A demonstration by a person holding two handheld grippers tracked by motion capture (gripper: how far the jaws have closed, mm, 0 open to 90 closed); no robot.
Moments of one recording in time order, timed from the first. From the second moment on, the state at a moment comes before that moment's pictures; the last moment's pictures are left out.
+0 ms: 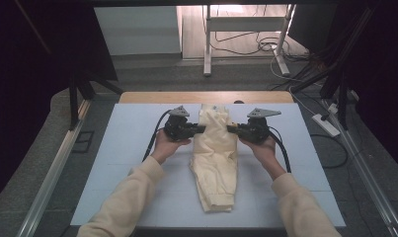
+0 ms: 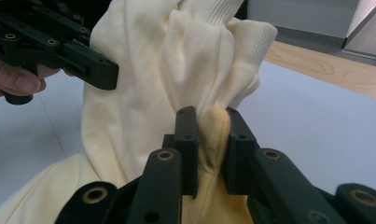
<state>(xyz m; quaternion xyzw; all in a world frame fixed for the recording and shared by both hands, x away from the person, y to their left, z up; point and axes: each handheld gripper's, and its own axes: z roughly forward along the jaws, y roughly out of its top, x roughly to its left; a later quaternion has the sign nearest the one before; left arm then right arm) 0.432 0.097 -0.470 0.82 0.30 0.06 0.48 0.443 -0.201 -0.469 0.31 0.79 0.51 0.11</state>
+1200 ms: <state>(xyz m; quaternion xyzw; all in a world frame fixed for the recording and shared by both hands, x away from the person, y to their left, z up) 0.398 0.096 -0.476 0.81 0.30 0.06 0.50 0.414 -0.205 -0.470 0.30 0.80 0.52 0.11</state>
